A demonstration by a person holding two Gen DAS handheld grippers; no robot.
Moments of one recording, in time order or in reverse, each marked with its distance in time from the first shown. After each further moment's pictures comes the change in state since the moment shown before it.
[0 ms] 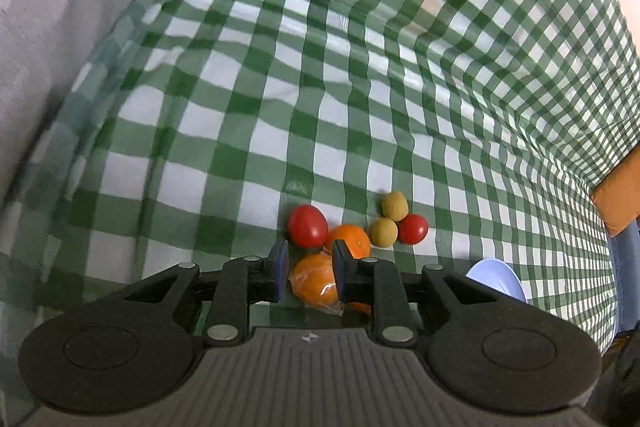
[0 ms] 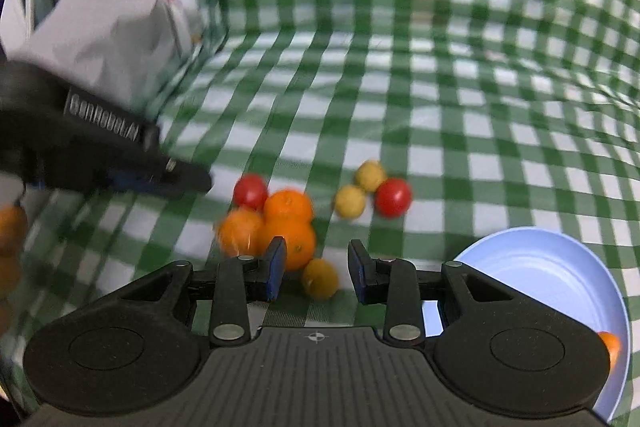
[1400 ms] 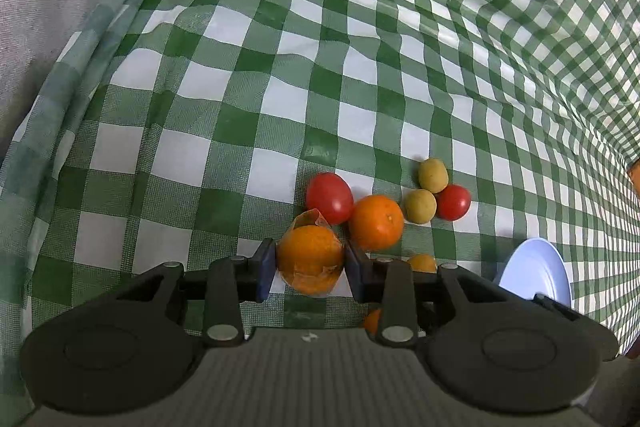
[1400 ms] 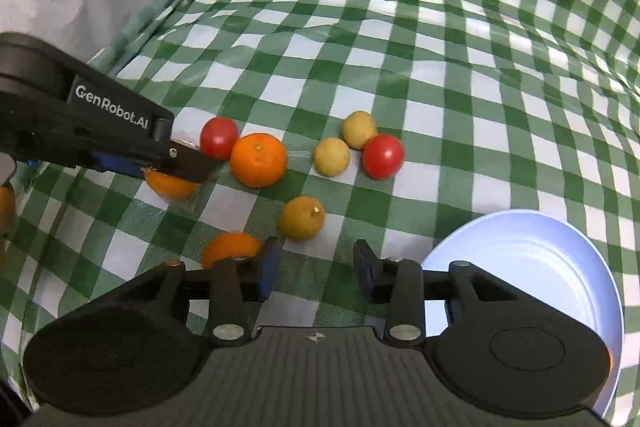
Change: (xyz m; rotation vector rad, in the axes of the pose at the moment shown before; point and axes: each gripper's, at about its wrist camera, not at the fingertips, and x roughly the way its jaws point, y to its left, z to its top) left arm 0.030 -0.010 -0.003 0.026 0.113 0.136; right arm 0.029 -0.011 -0.007 -0.062 0.122 -0.020
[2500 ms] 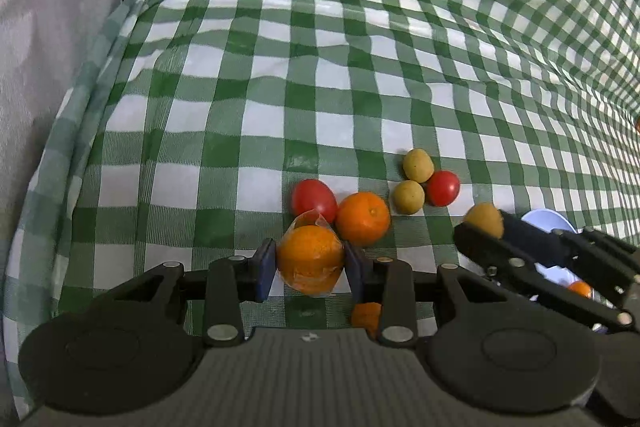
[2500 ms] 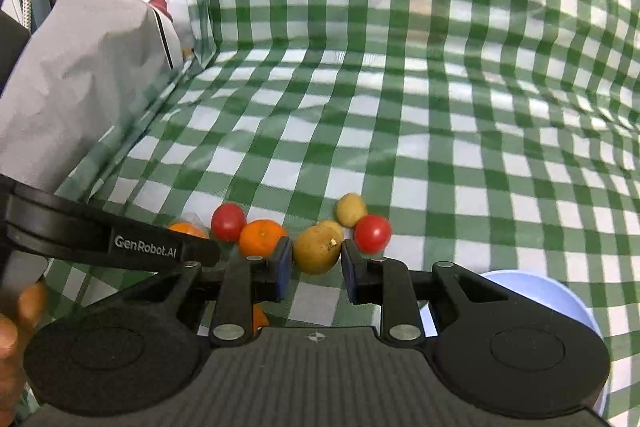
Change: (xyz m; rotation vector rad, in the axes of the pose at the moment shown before) left arm -0.010 -0.027 -0.004 0.147 -0.085 0.054; right arm -0.035 -0.009 0.019 0.069 -0.198 0.008
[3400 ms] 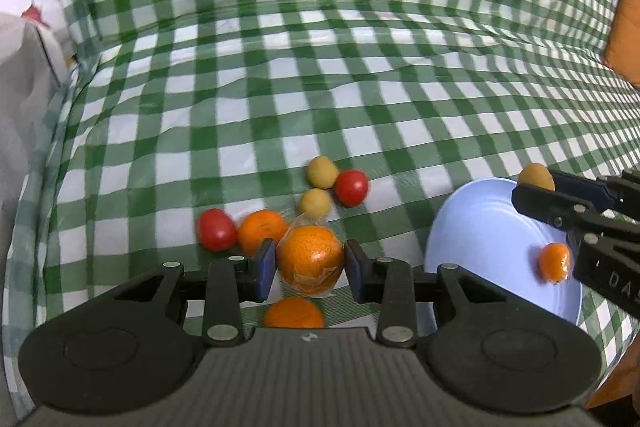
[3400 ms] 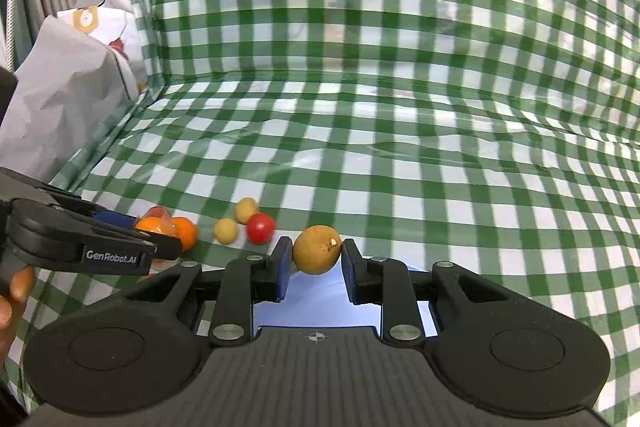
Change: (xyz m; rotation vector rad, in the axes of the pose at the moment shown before) left arm -0.011 -0.081 -0.016 0.238 -0.095 0.002; right arm -0.067 -0.079 -0.021 0.040 -0.077 -0.077
